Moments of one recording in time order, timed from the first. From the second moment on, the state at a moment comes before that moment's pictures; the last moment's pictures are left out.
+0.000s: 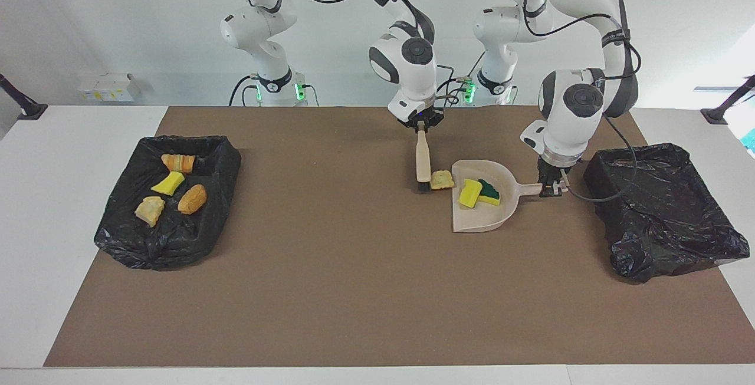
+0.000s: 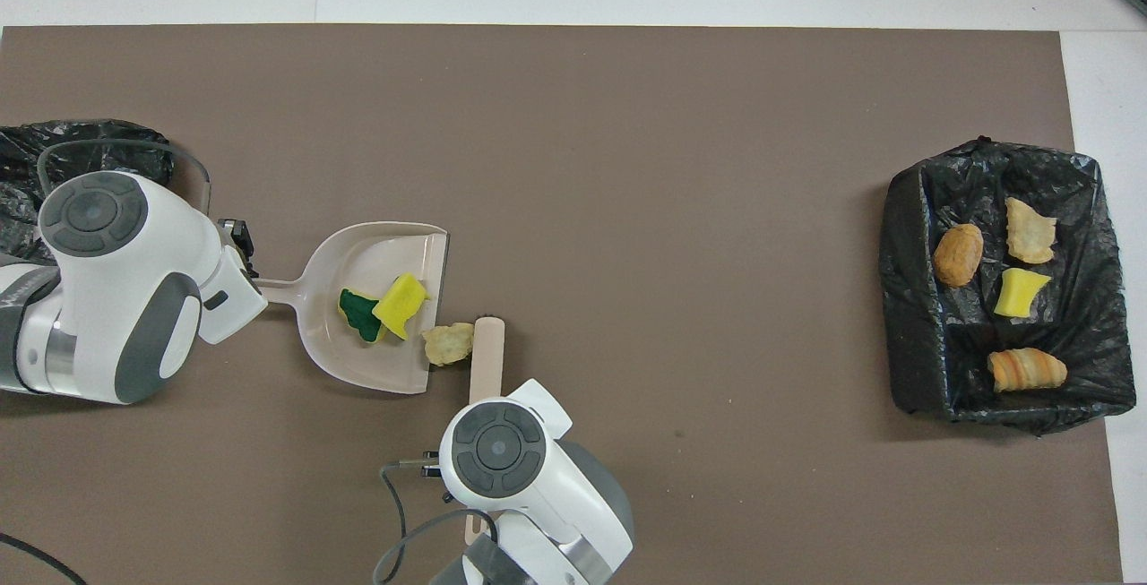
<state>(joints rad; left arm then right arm) -0.05 0.09 -0.09 -2.13 0.20 2.16 1.45 0.72 0.28 0.20 -1.95 0.28 2.25 0.81</state>
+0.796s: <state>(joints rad) -0.05 0.09 -0.08 -2.12 0.23 2.19 1.53 0.75 0.43 0.19 -1.66 0.37 2.23 1.04</state>
